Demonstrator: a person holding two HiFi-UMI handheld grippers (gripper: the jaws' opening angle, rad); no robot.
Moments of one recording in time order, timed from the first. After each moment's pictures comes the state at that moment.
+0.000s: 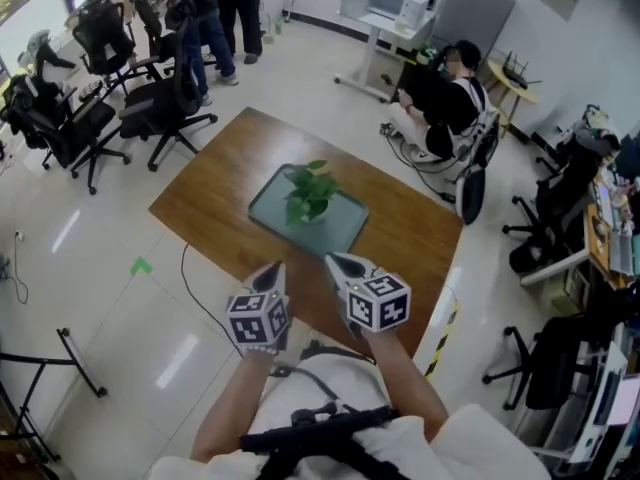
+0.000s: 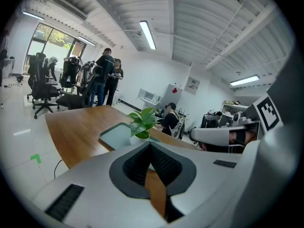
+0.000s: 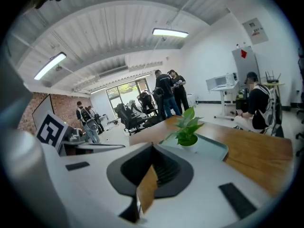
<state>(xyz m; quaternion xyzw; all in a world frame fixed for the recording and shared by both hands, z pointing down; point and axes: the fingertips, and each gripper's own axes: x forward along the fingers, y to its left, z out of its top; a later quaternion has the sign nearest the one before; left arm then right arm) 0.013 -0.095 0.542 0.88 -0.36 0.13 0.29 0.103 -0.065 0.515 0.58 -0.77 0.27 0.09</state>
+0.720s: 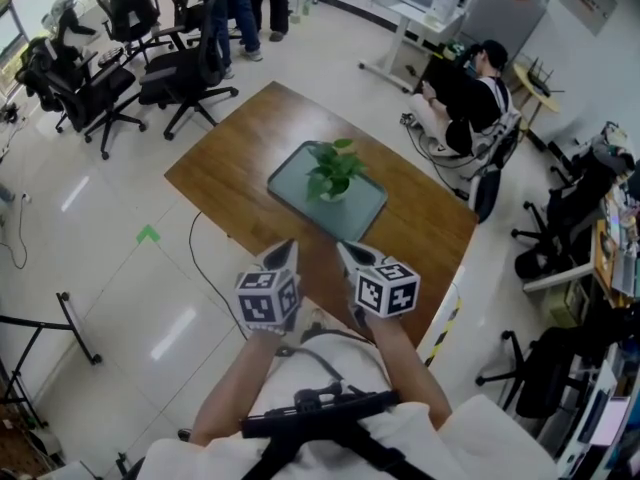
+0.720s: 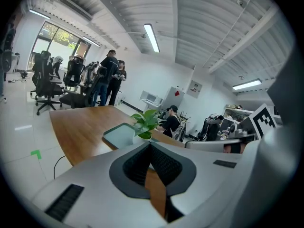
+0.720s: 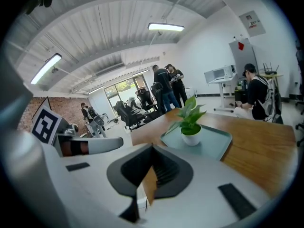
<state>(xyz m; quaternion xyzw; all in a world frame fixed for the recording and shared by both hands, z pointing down) -0.002 -0.093 0.542 0.87 -0.37 0.11 0.30 0.089 -0.060 0.543 0.57 -0.76 0.31 0.09</state>
